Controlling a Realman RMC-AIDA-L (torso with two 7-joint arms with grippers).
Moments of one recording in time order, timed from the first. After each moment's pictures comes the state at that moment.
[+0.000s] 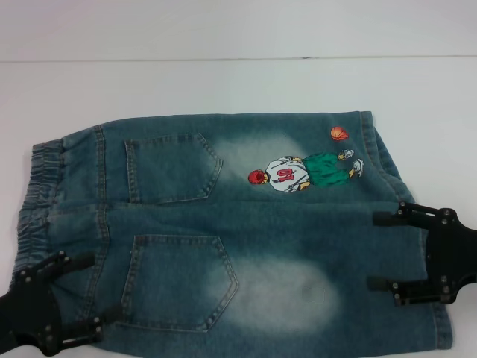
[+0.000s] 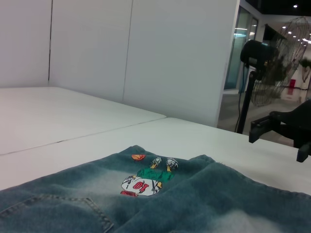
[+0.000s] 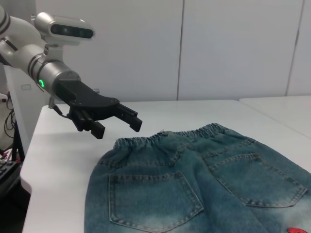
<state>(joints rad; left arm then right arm) -0.24 -2.08 0.27 0.55 2.23 1.80 -0.87 0.35 2.06 -0.66 -0.71 -2.05 -1.76 0.94</state>
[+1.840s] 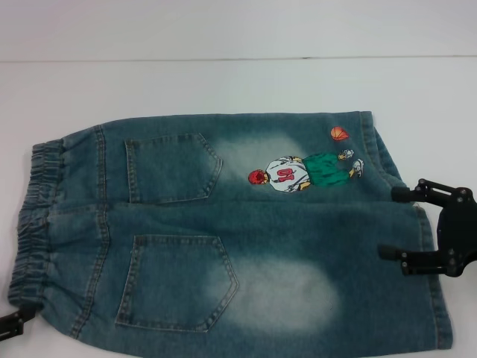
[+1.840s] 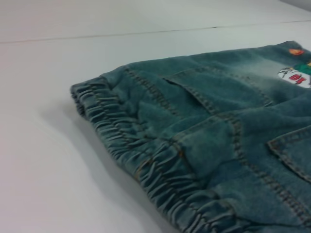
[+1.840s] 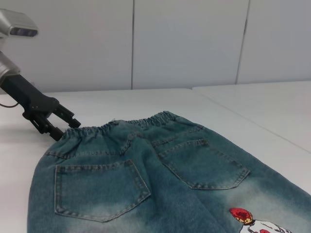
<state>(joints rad) -0.15 -2.15 0.23 0.88 2.31 1.54 -1.19 0.35 2.06 -0.60 -0.74 -2.05 -1.68 0.97</state>
